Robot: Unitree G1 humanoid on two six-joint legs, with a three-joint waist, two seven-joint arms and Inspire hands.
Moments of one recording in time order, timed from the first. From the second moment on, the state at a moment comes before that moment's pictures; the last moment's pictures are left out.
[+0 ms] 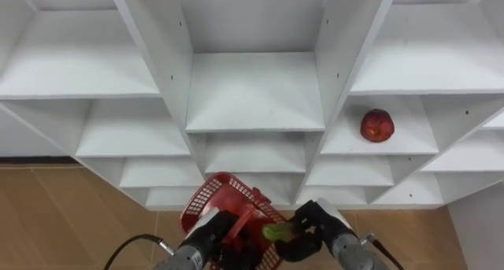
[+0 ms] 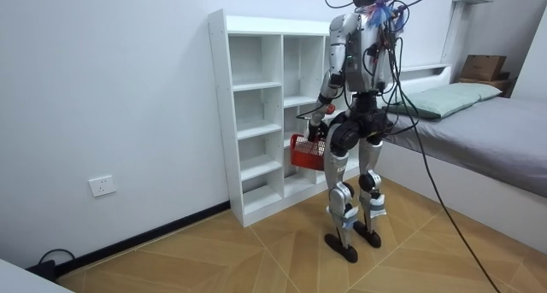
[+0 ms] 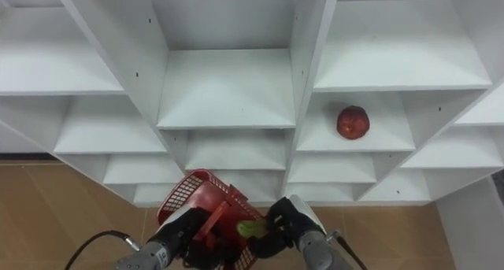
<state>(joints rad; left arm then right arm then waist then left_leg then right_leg) -0.05 0.18 -0.46 0.79 0.13 -0.11 -0.06 -0.18 -0.17 0.46 0.98 -0.20 -0.10 -0.07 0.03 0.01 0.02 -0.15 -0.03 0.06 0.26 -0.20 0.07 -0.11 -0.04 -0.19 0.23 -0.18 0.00</state>
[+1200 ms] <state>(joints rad) -0.07 0.17 -0.52 0.80 0.15 -0.09 -0.05 -0.27 -0.12 0.48 1.04 -0.20 -0.09 -0.04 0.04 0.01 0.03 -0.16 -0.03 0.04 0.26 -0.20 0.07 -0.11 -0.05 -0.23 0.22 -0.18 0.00</state>
